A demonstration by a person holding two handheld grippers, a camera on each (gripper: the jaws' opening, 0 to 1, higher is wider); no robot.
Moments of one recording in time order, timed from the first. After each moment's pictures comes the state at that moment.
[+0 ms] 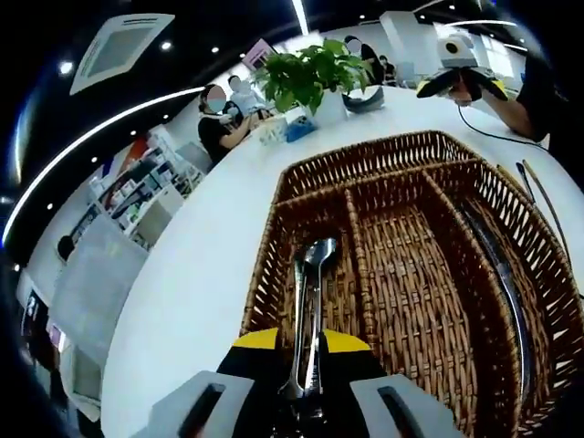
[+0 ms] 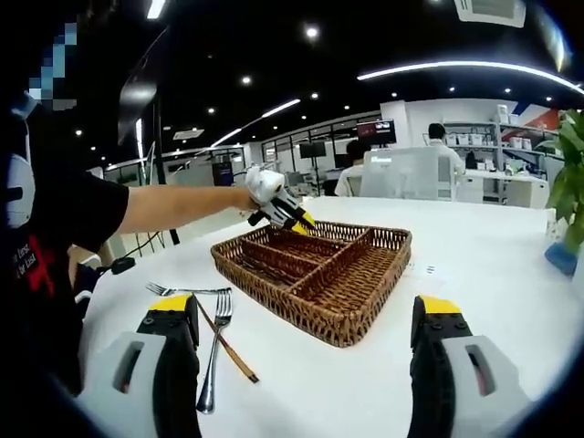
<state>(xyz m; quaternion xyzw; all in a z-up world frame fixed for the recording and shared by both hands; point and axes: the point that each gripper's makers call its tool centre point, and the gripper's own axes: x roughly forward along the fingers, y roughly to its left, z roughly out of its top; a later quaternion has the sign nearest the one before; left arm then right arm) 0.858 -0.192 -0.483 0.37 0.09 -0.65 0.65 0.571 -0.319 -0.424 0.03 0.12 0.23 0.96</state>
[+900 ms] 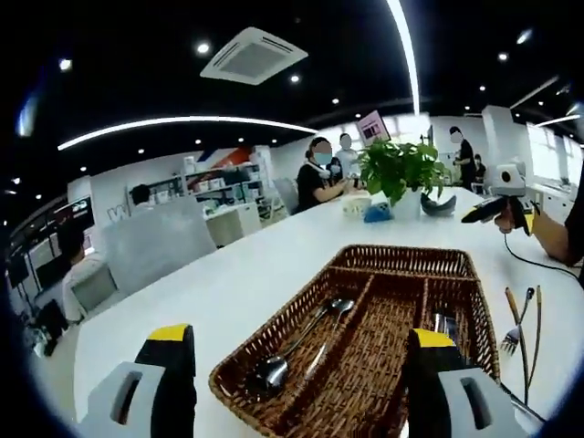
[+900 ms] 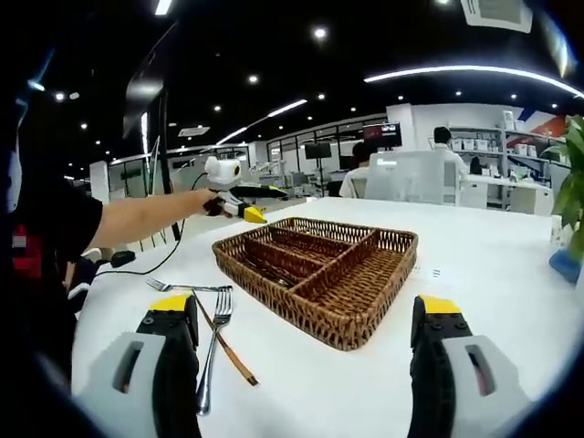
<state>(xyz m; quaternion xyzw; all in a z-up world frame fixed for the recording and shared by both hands) 0.814 -0.113 -0.425 0.16 0.08 -0.57 0.80 0.575 -0.311 -0.429 0.01 0.12 0.24 0.96</state>
